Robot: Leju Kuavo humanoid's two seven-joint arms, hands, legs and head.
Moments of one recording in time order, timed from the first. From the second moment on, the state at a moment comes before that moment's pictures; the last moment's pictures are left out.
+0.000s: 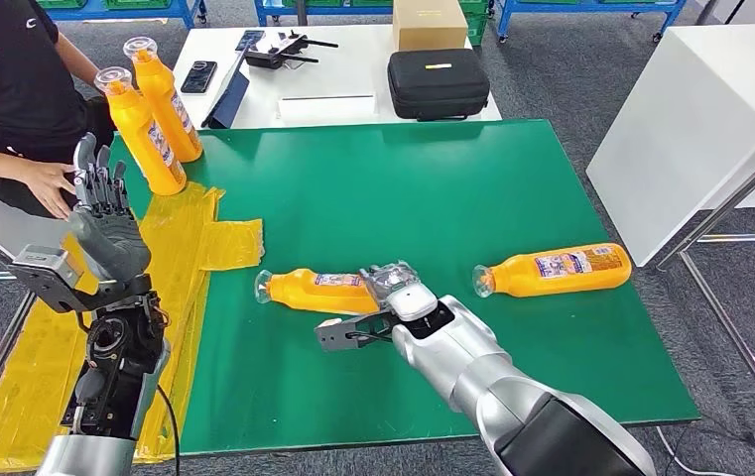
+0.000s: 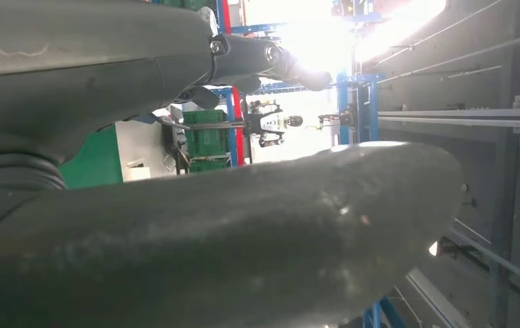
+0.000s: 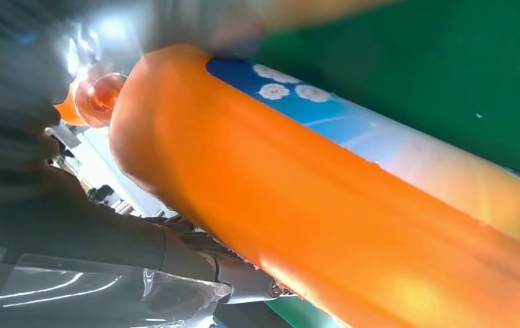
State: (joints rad) left arm -0.34 -0.02 -0.03 -1.35 0.06 0.13 -0.64; right arm -0.77 0.25 0.82 -0.32 1.19 0.25 0.12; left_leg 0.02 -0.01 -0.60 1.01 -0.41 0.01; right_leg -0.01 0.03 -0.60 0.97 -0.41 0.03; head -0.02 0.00
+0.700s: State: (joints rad) left arm -0.34 -0.03 -0.03 -1.35 0.05 0.12 -0.62; right arm -0.74 0.25 0.77 -0.32 1.07 0.08 0.10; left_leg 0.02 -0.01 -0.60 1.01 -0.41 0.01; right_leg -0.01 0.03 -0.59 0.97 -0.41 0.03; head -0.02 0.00
